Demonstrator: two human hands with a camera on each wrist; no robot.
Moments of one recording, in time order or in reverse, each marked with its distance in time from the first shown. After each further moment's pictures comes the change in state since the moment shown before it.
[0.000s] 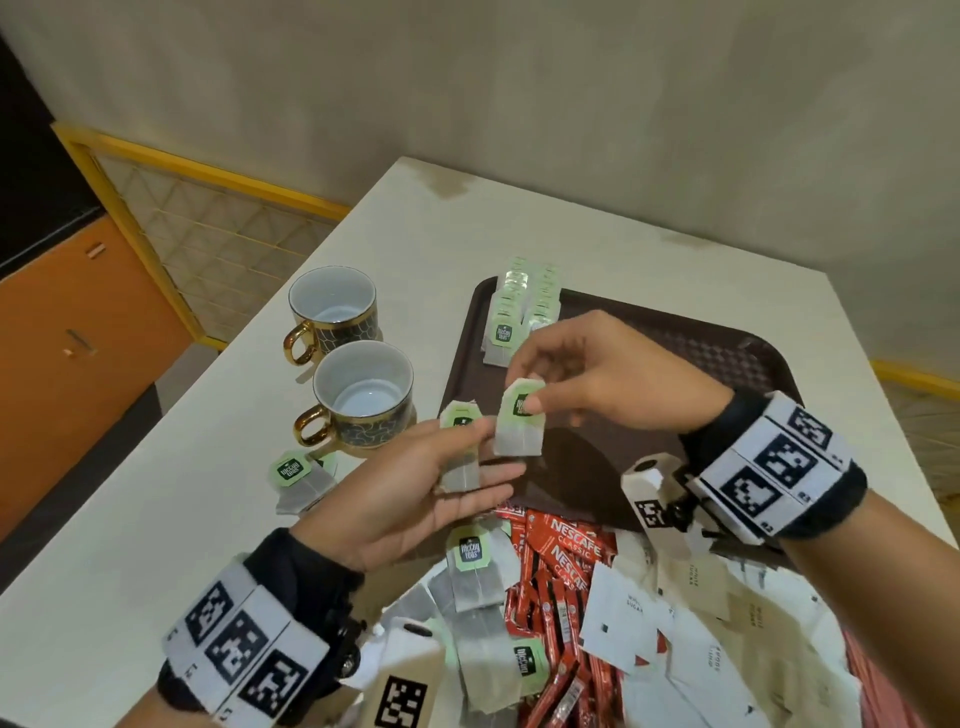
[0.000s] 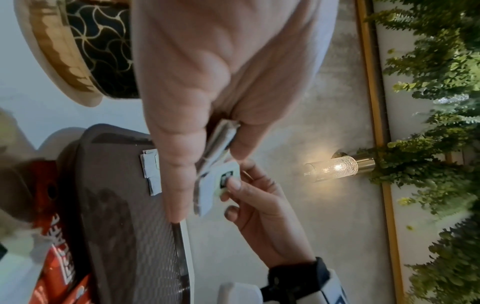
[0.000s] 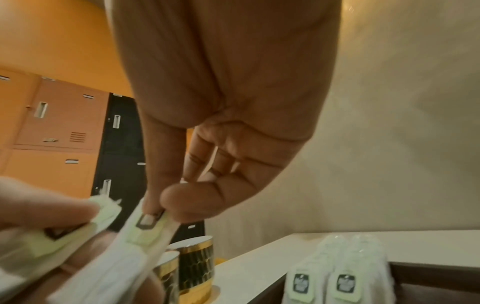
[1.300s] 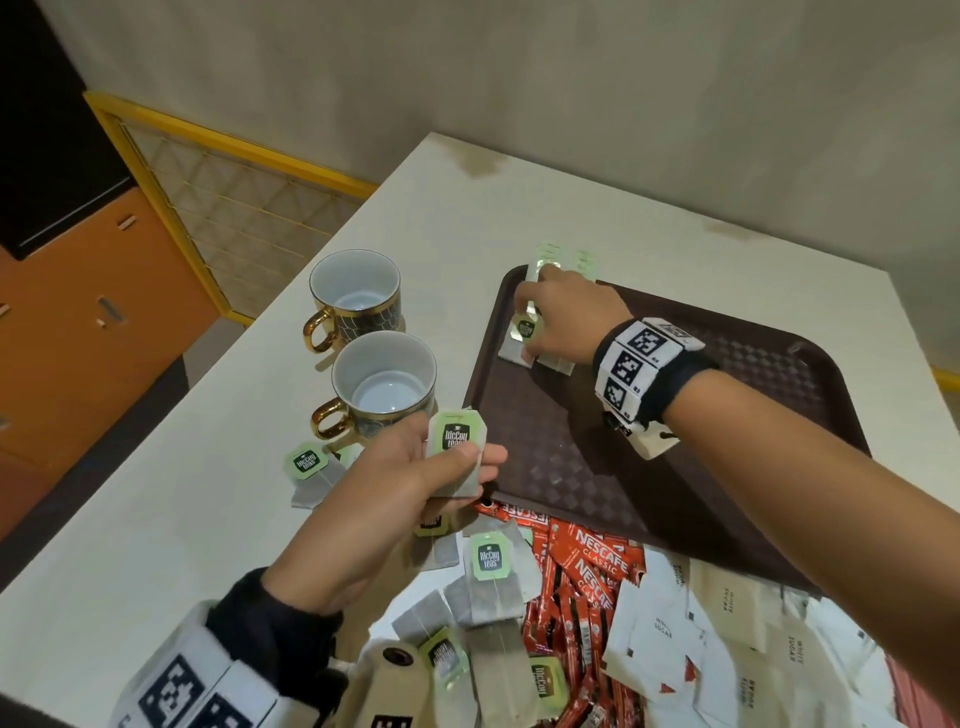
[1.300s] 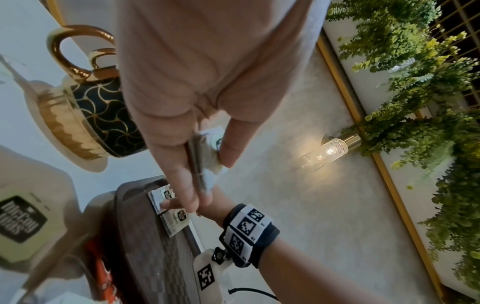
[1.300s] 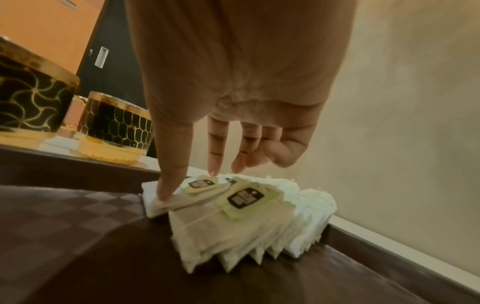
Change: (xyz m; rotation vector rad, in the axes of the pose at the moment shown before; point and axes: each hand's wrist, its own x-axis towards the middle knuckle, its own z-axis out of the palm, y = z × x) left_hand -0.007 -0.007 -0.023 0.349 0.171 0.205; right_hand 0.117 0.065 0.004 -0.869 0.125 0.174
